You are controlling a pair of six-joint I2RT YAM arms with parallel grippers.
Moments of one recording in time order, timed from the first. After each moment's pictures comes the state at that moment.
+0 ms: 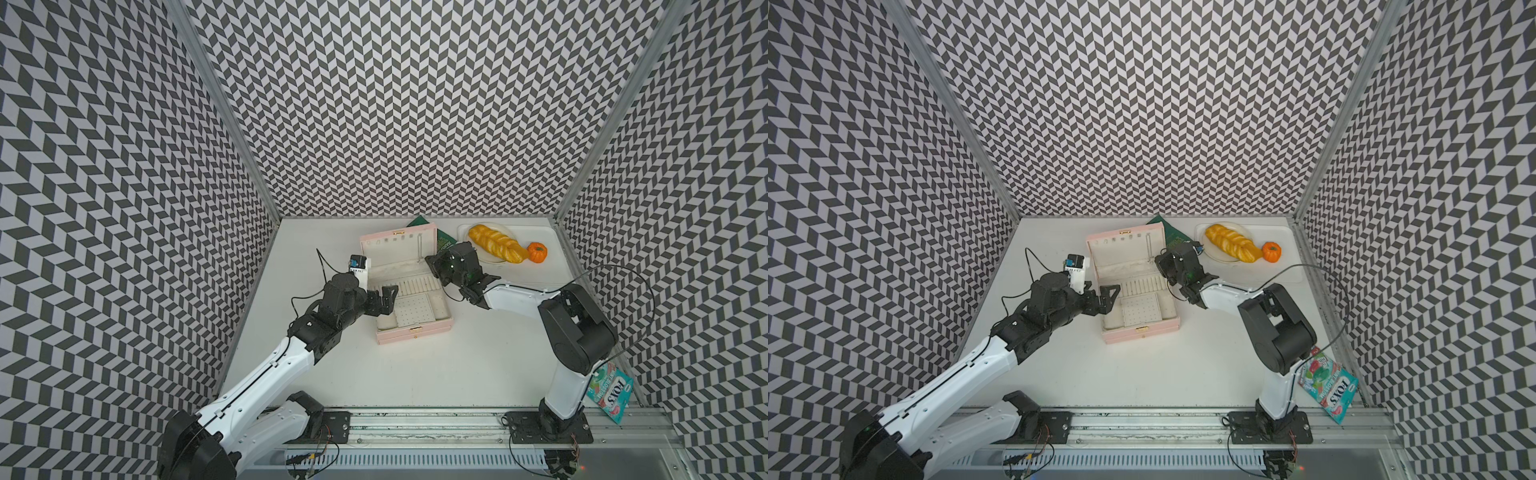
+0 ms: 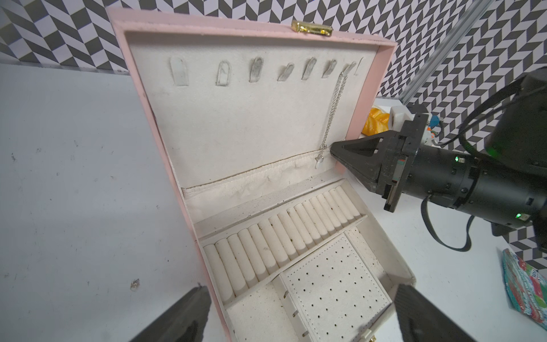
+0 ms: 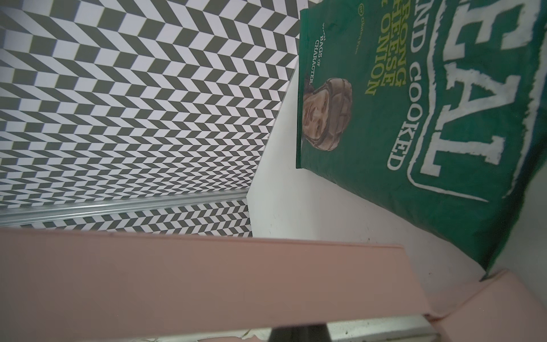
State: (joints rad) left arm -0.56 0.99 0.72 -0.21 -0.01 -0.36; right arm 0.55 1.82 1.06 0.34 -0.06 1.37
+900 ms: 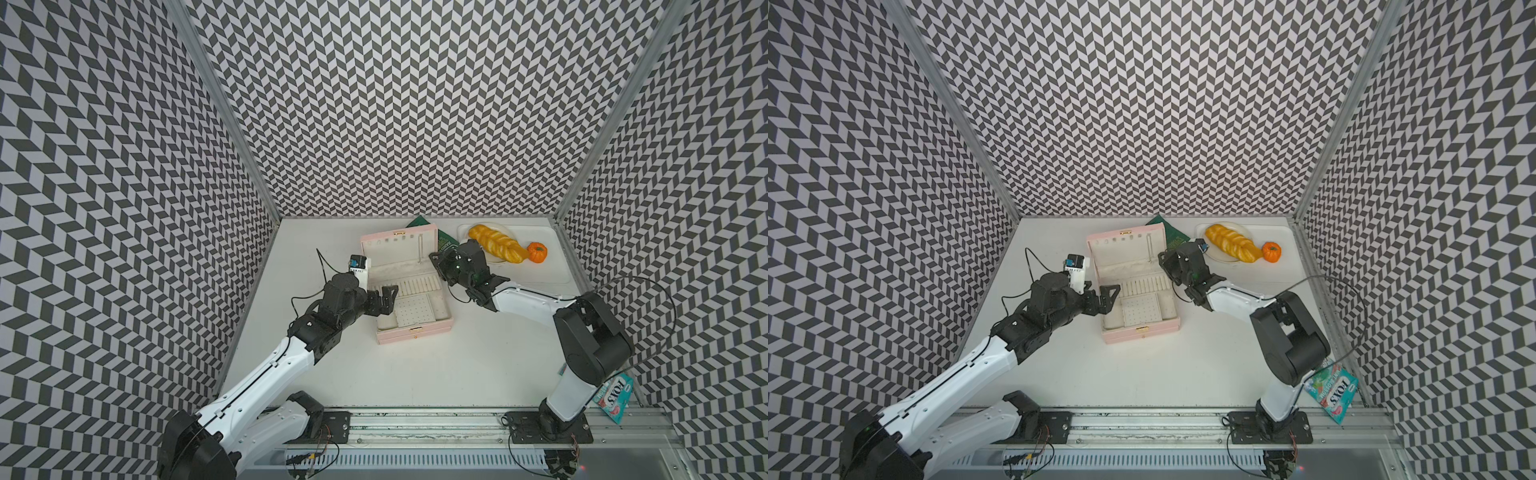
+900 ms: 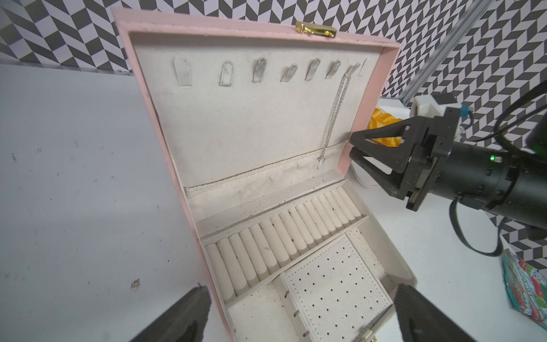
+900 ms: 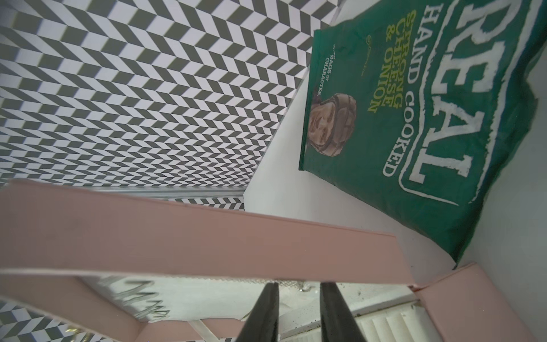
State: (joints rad) left arm -0.56 0.99 0.72 -0.21 -0.01 -0.36; right arm 0.54 1.70 1.02 0.26 -0.05 1.27
